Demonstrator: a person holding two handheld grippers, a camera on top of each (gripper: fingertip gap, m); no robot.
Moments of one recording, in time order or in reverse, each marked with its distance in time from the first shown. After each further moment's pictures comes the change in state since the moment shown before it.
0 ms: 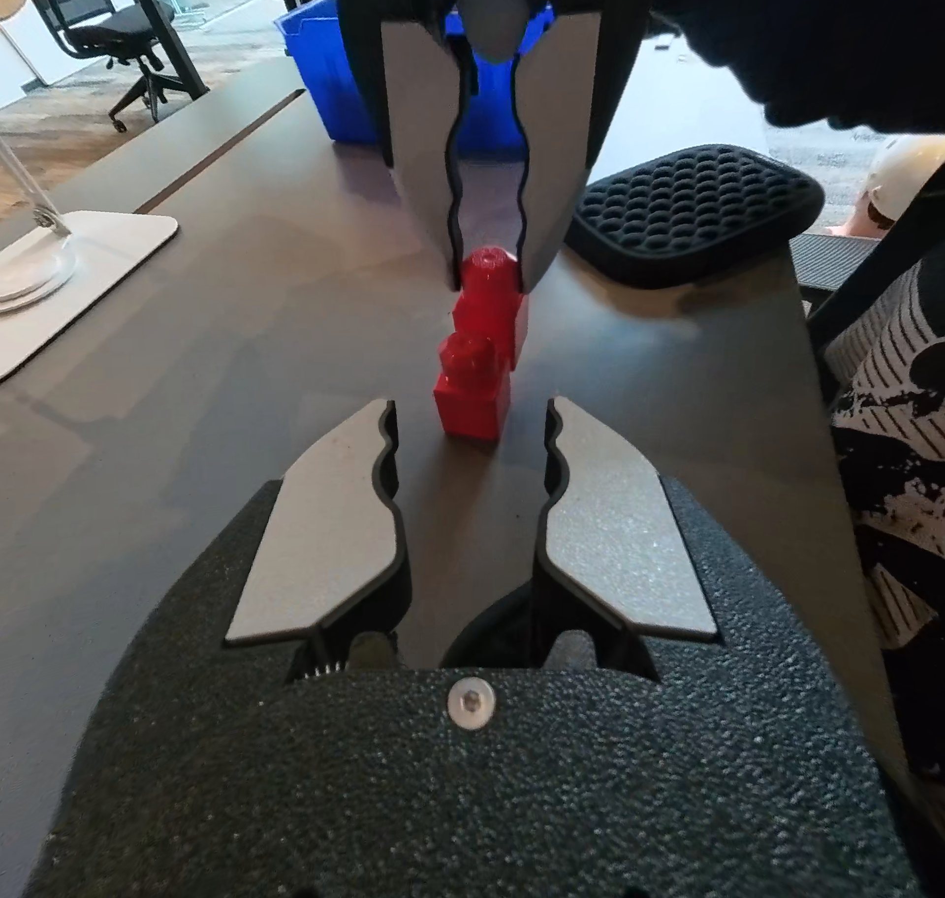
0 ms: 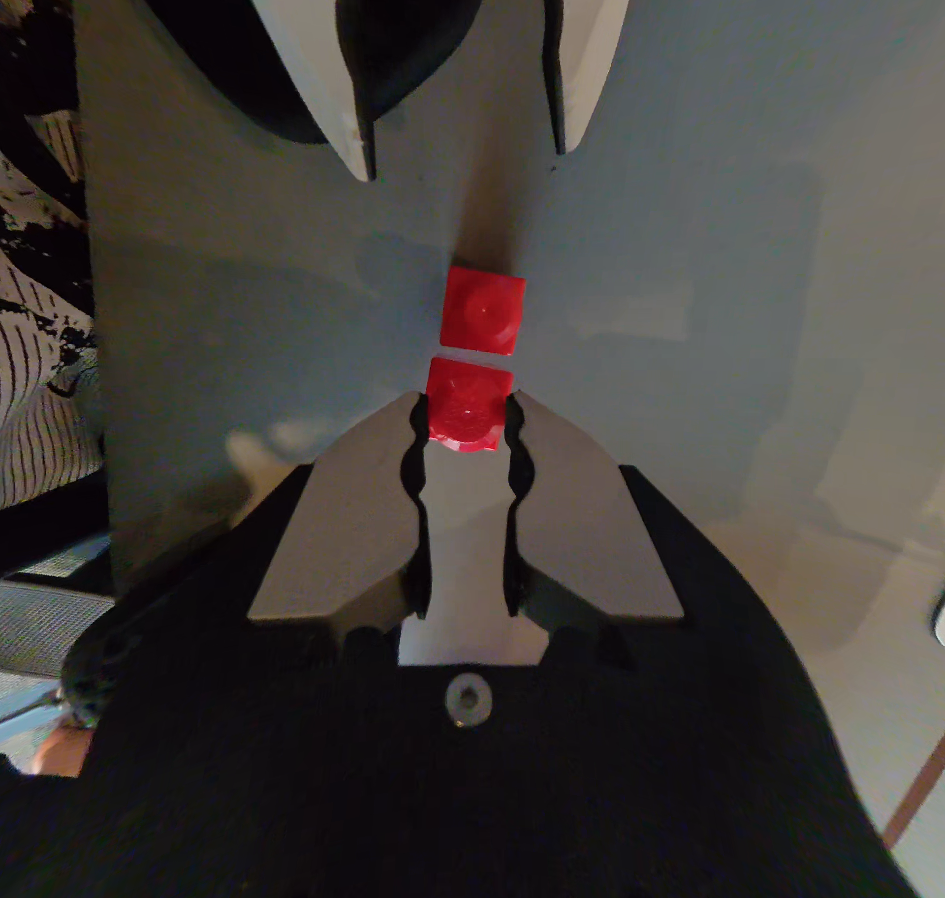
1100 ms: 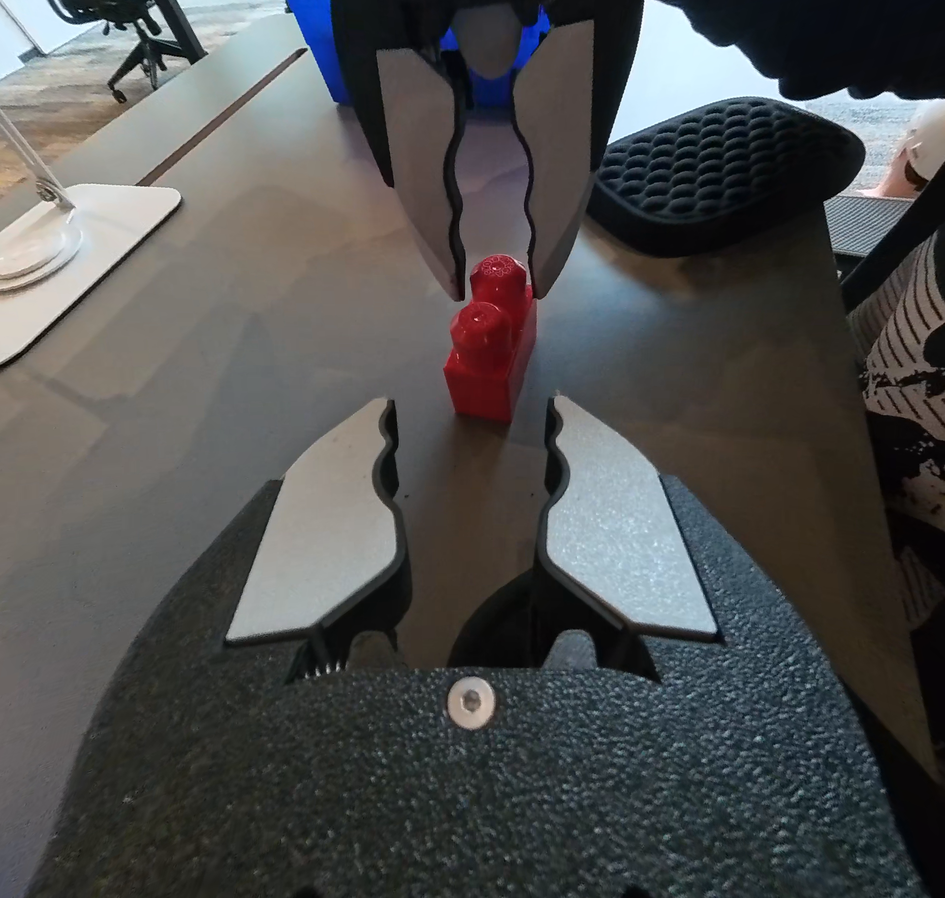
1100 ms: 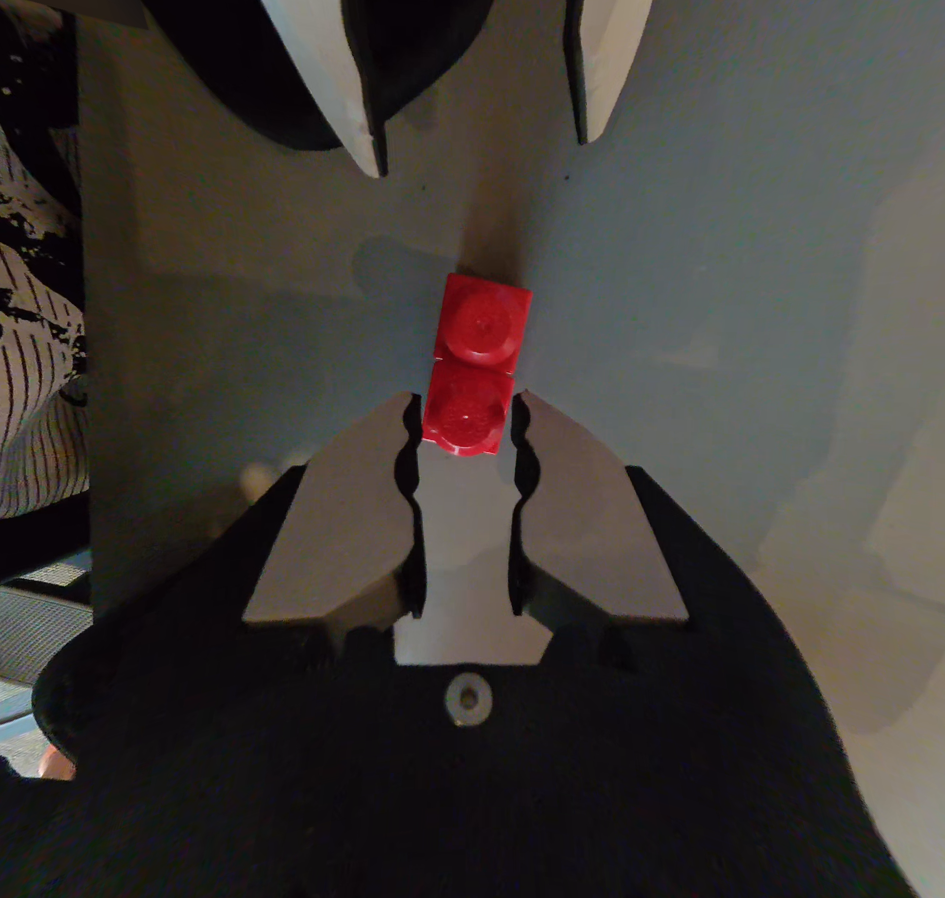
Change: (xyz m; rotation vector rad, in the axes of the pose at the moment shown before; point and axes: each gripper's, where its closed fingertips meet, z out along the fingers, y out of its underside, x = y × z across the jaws) left arm -0.005 0.011 -0.001 -0.056 -0.019 0.014; right arm 0.002 -0.001 0.019 0.043 -0.064 -0.003
